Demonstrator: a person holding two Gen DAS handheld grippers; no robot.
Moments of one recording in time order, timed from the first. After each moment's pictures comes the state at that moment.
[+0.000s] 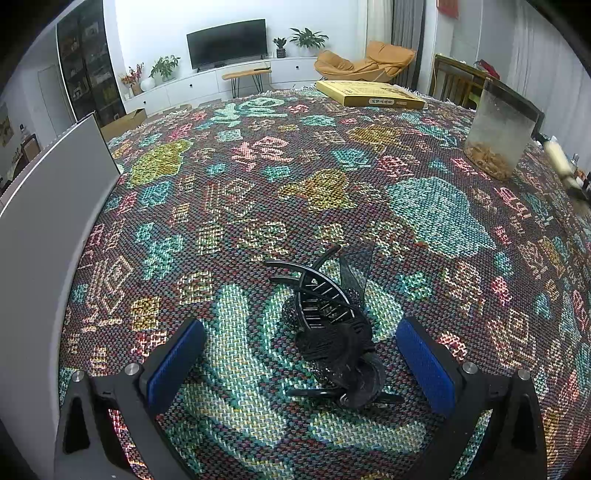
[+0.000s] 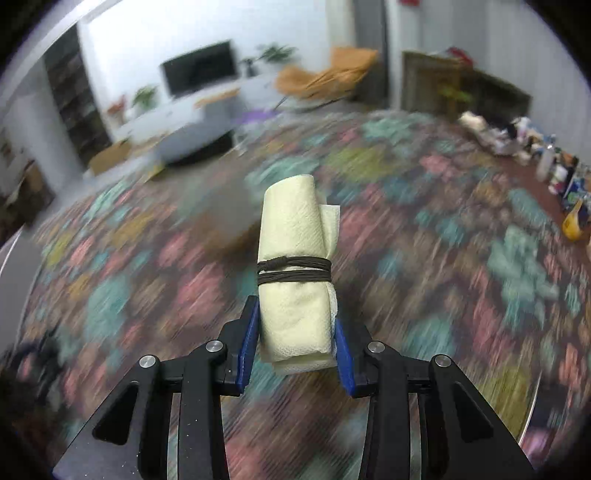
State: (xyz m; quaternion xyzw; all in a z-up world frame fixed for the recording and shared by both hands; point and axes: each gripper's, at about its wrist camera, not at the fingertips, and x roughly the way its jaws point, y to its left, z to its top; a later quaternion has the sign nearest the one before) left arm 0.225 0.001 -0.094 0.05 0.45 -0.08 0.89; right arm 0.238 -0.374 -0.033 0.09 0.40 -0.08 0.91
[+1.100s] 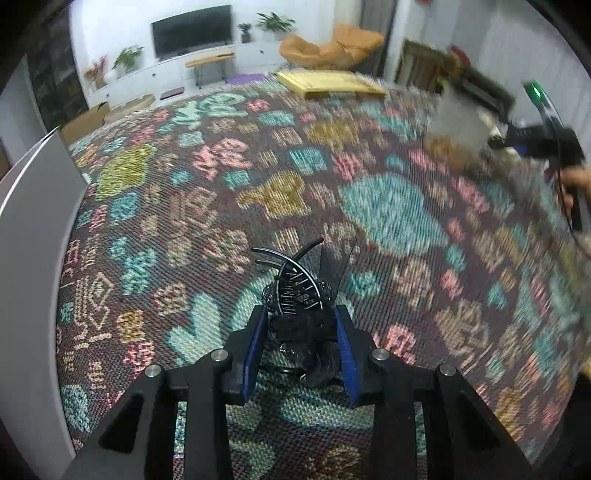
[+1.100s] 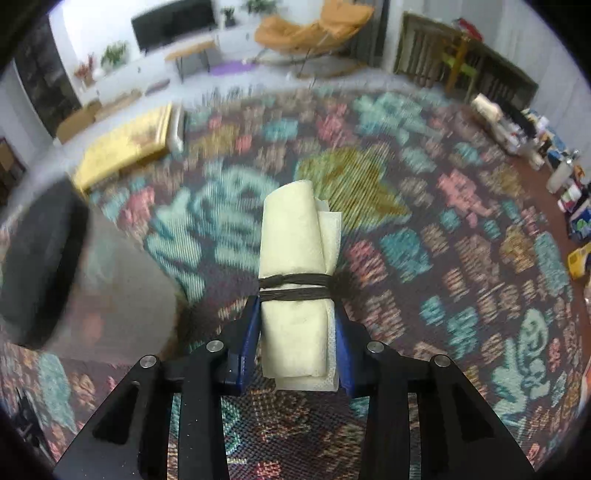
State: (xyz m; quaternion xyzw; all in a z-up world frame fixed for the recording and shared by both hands) left arm 0.231 0.003 -0.064 0.03 0.48 -0.15 0.86; right arm 0.353 -0.406 -0.028 0.08 0.48 -0.09 0.87
